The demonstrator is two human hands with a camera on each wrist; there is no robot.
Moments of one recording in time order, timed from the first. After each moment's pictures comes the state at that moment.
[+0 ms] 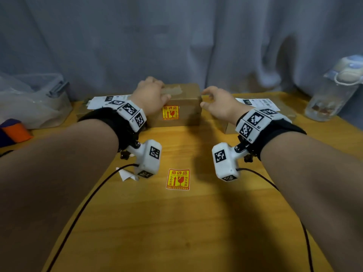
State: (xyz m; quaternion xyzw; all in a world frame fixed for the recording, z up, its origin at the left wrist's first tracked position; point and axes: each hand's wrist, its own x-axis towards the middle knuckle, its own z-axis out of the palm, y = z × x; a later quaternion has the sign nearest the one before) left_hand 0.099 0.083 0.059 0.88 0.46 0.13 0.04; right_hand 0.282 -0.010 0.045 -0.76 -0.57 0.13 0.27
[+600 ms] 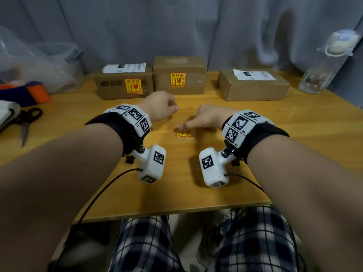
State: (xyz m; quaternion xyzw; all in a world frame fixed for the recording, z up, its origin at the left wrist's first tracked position) left_hand 0.045 -0.018 -0.003 0.90 0.39 0.11 0.12; right_hand 0.187 -0.095 -0.003 -0.79 -0.57 0.24 0.04
